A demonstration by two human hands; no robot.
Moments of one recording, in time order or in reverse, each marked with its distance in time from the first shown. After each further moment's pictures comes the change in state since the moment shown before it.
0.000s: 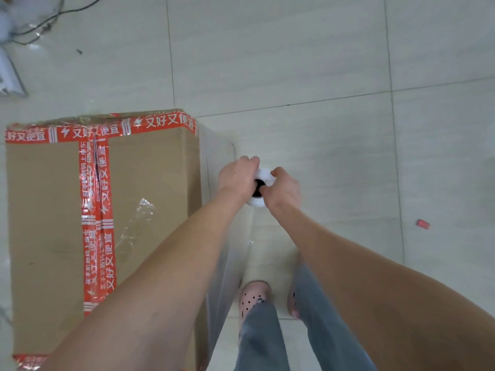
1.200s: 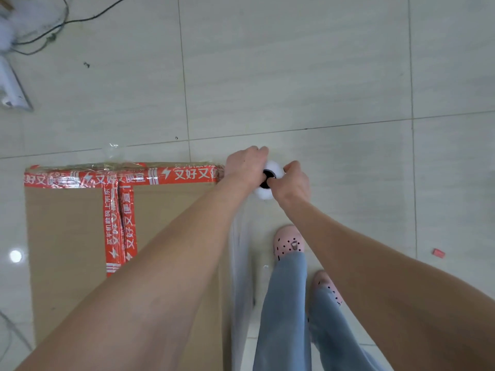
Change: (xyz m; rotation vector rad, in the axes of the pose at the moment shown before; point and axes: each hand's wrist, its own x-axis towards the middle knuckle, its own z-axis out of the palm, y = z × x) left_hand 0.100 -0.054 -0.078 0.116 -0.056 0.080; right_hand 0.069 -0.108 -0.004 0.079 0.015 0.105
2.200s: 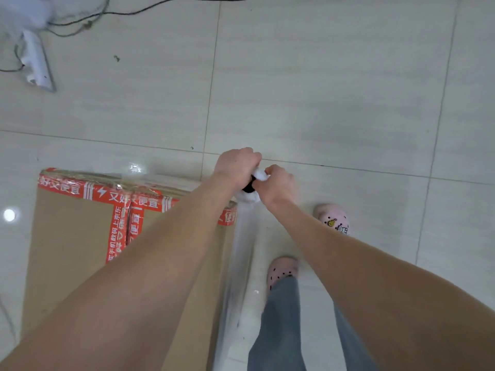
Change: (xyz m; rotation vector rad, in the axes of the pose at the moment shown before) left_hand 0.054 -0.074 -0.048 -0.009 0.008 -0.047; right_hand 0.042 -0.102 0.015 -0.260 -0.131 -0.211
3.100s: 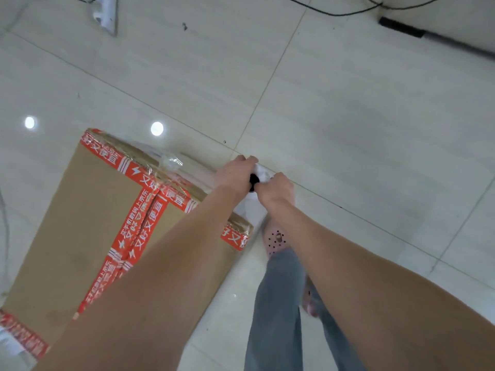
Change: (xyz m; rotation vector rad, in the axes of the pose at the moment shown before) left_hand -0.018 -0.058 -0.007 -0.458 -0.010 -0.483; right_hand 0.033 -0.083 0.021 -0.111 -0.224 0.020
